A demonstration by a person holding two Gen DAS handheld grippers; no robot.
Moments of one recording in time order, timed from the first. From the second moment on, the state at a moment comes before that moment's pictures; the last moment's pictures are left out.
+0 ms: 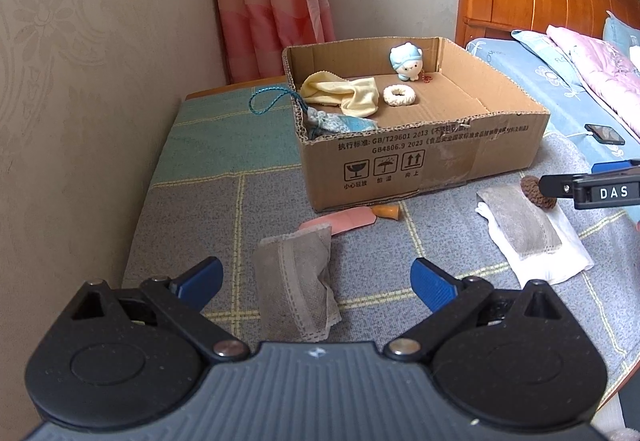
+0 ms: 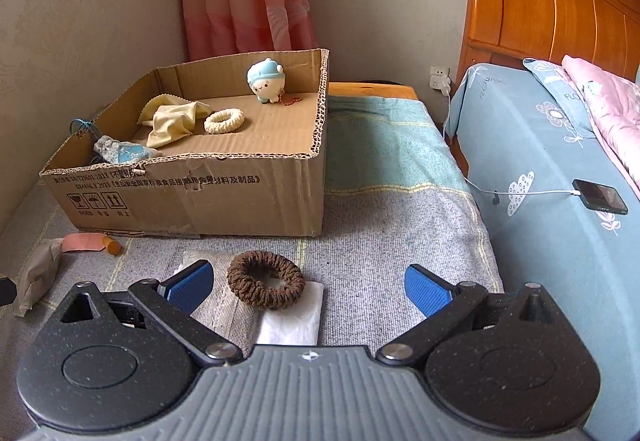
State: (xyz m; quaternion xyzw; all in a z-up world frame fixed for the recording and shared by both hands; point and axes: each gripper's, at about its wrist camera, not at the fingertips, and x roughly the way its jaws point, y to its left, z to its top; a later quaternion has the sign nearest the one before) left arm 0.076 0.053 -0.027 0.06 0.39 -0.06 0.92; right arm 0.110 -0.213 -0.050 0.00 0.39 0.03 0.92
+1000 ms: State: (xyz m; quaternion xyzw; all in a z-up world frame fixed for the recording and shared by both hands) left arm 0.101 0.055 -0.059 0.04 0.42 -0.05 0.90; right arm 0.121 -0.234 -0.085 -0.04 0.41 0.00 0.91
